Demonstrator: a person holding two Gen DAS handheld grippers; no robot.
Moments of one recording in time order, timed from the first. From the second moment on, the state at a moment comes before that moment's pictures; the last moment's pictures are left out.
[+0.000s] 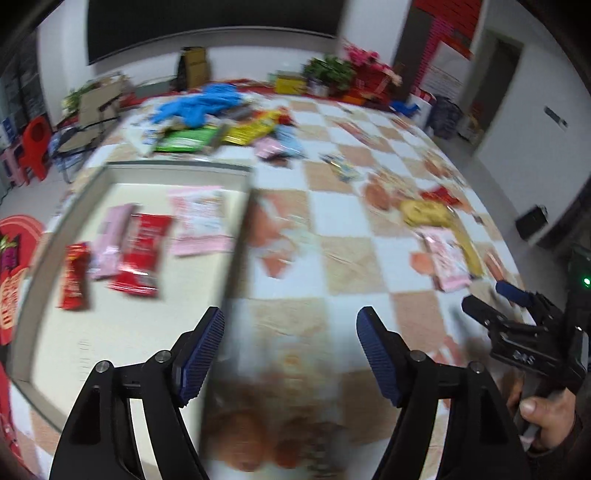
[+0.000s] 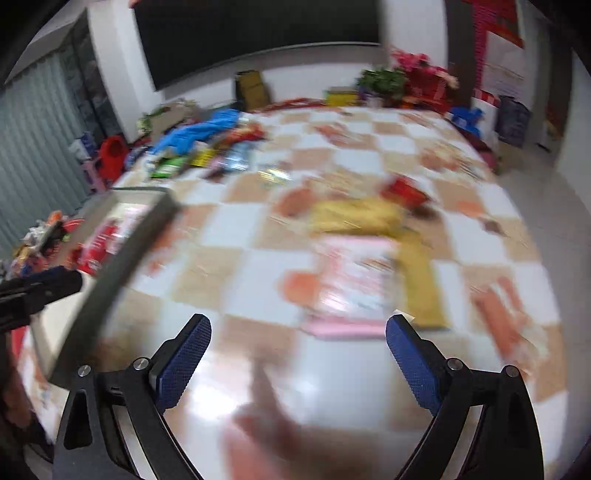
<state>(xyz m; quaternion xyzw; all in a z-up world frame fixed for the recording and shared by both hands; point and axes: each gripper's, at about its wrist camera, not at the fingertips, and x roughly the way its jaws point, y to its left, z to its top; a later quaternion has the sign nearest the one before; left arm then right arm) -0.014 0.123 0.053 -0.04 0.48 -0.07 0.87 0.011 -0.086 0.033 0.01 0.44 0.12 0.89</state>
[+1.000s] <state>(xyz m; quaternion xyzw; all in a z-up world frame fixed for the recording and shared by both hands) 0.051 -0.007 0.008 0.04 0.48 -0.08 0.88 0.008 -0.171 0.002 -0.02 0.46 0.02 0.89</state>
